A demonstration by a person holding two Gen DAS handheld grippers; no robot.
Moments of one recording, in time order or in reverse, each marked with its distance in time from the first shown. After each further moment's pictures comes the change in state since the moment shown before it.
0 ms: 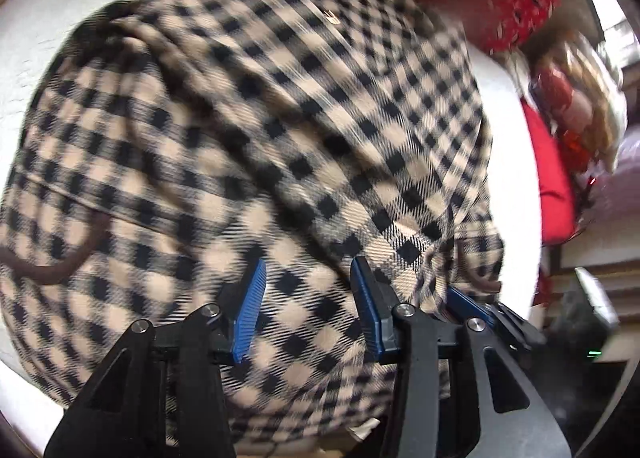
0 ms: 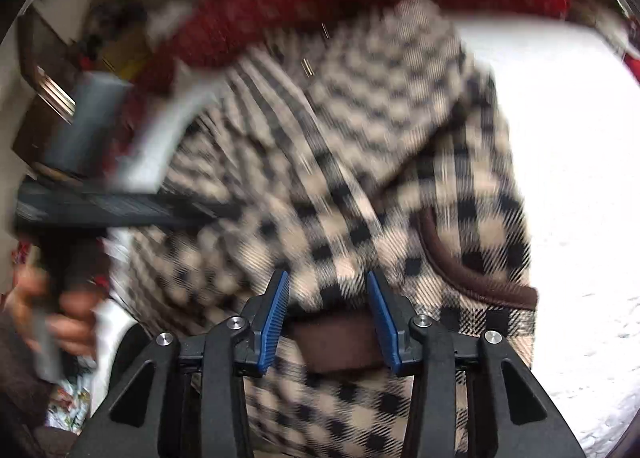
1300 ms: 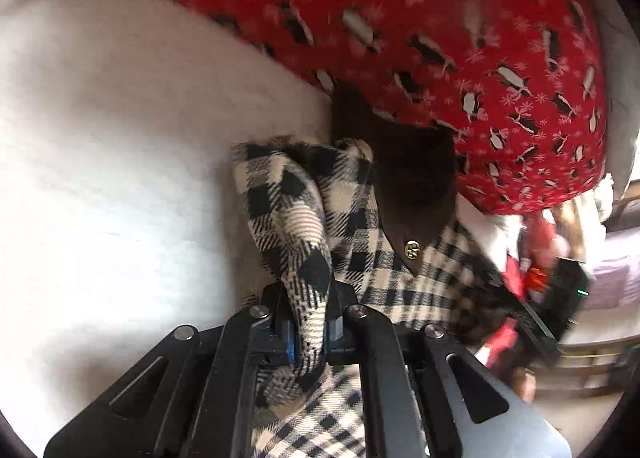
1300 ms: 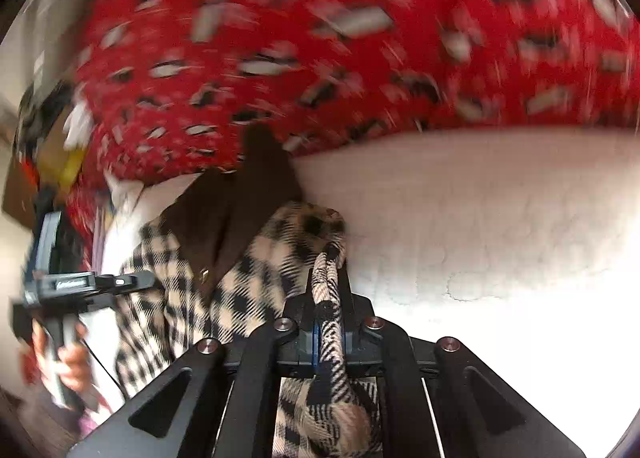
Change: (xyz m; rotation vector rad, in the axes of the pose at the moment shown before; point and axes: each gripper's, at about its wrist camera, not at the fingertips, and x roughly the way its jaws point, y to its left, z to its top) left arm 0.012 0.084 0.263 -0.167 -0.097 -0.145; right arm 0.091 -0.084 0.322 0.131 -0.046 0.036
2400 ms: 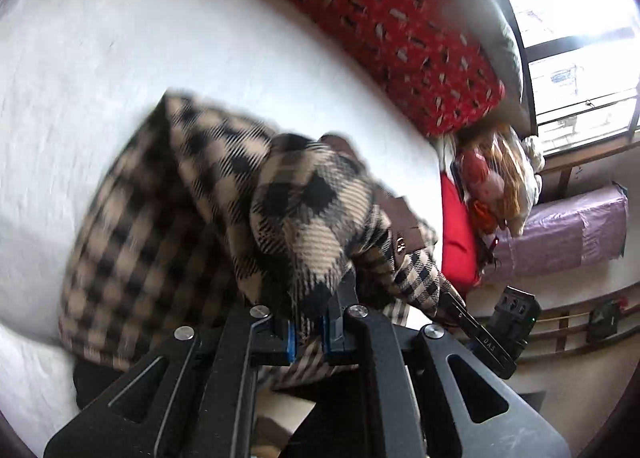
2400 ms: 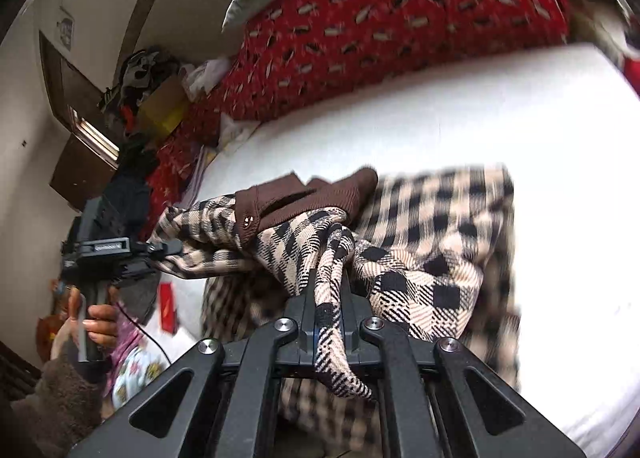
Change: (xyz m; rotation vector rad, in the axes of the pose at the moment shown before) left arm -0.157 0.069 -0.297 -0.029 -0.033 -0.216; right arm -0.212 0.082 -0.297 -0.012 -0.089 0.191
